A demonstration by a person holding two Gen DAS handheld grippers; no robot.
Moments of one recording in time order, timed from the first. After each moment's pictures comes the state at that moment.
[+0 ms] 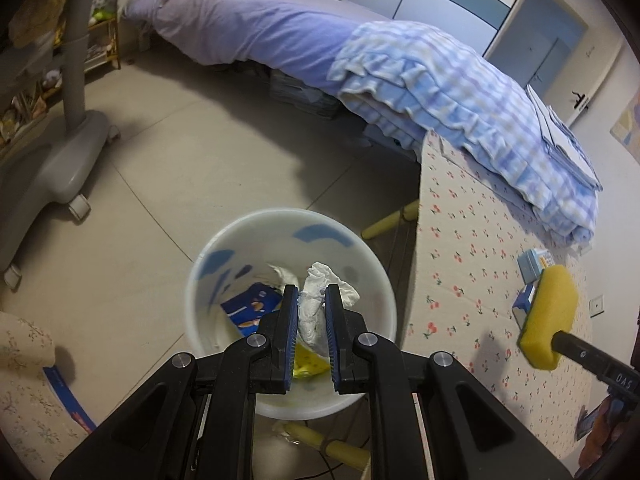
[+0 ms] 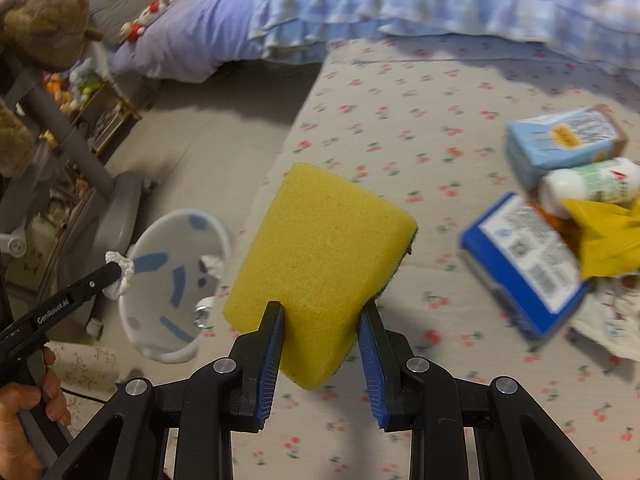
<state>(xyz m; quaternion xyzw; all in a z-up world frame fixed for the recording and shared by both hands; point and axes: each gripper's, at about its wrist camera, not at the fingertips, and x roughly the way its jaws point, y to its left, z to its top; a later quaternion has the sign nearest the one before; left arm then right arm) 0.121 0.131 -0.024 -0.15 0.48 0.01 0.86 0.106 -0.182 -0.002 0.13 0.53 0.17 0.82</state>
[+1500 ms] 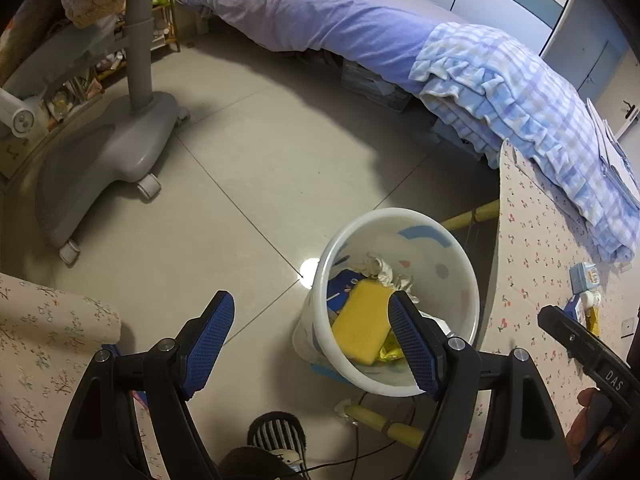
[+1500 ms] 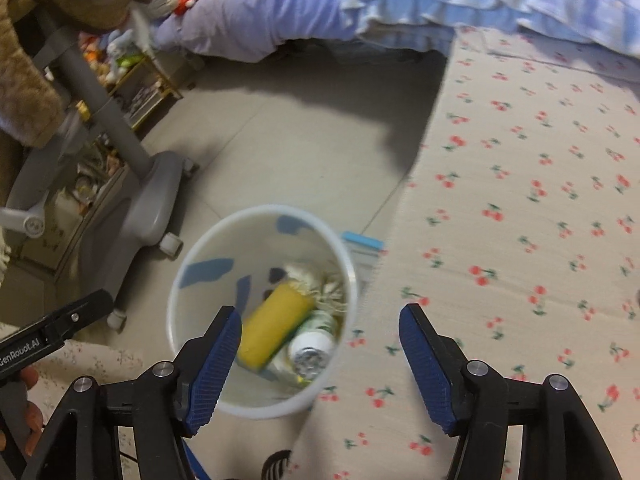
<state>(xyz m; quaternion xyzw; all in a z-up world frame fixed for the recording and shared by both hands) 0.102 0.199 -0.012 -0.13 0.52 0.10 0.84 0.136 -0.067 -0.026 0.12 0.52 0.22 0.81</state>
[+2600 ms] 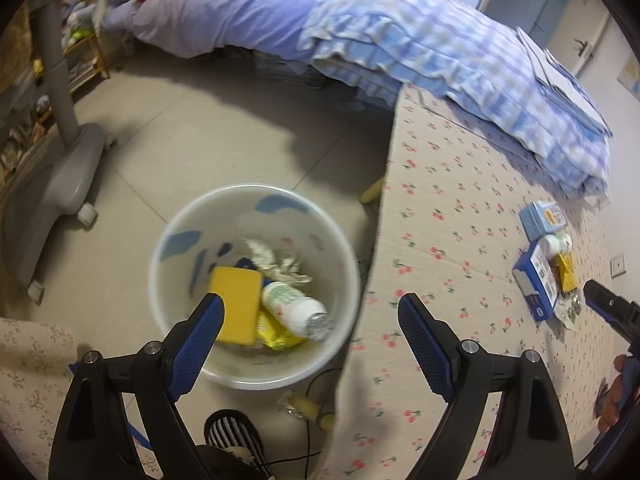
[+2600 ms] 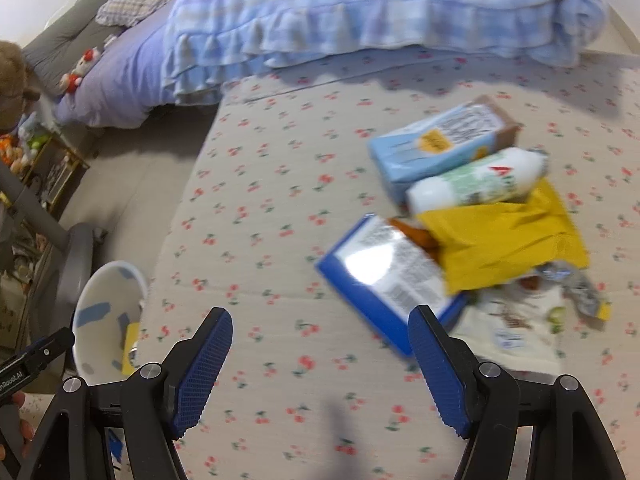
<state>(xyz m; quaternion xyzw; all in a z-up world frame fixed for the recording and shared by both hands) 0.129 0.051 -0.015 -0.07 0.54 0.01 0.84 0.112 -0.274 -0.006 0.17 0.52 0.07 0.83</state>
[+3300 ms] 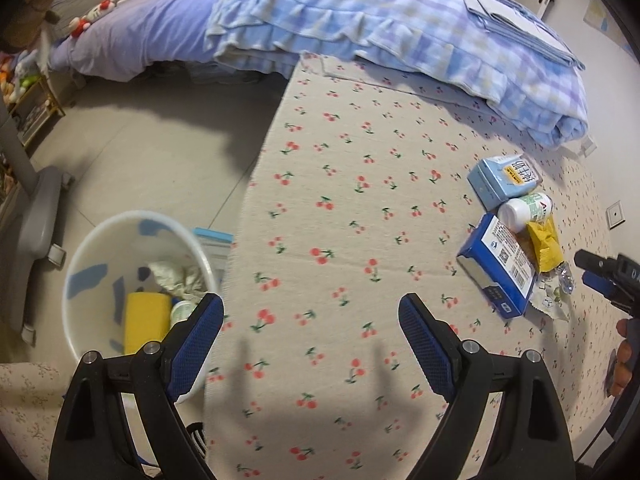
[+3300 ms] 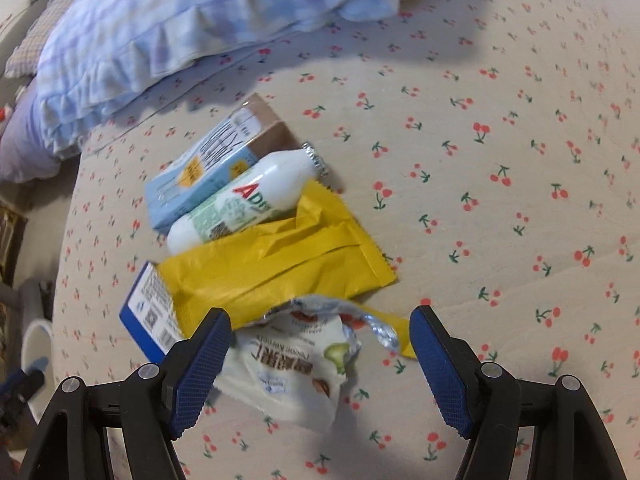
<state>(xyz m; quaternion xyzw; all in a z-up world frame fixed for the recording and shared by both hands) 0.162 -0.066 -0.031 -0.01 0.55 -0.04 0.83 0.123 -0.404 -0.045 0.23 0.56 -0.03 0.80</state>
